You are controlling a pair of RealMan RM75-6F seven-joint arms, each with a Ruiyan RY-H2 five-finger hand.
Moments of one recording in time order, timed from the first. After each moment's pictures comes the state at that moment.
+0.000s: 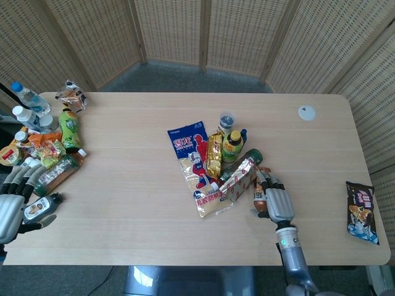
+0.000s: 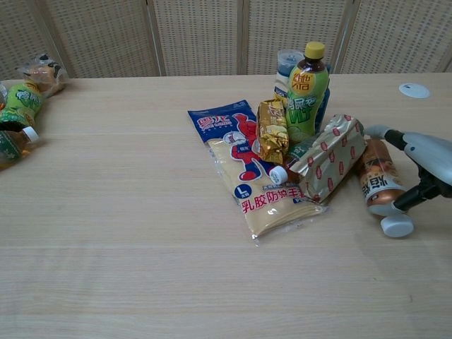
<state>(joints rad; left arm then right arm) -0.11 -0.96 -0.02 -1.86 1.56 1.47 0.02 0.35 -1.71 0.15 -1.42 -1.19 1.22 -0.28</state>
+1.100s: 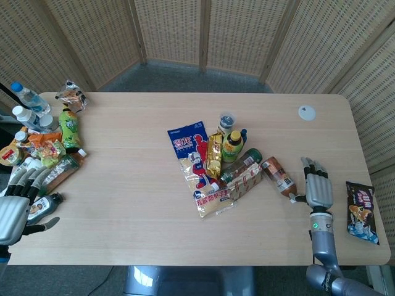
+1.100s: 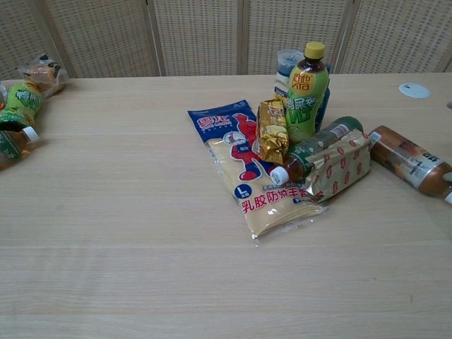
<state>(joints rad) -0.11 -0.97 -0.01 -1.87 1.57 1.46 0.05 0.36 -1.62 0.25 -1.23 -1.08 1.16 -0.21</state>
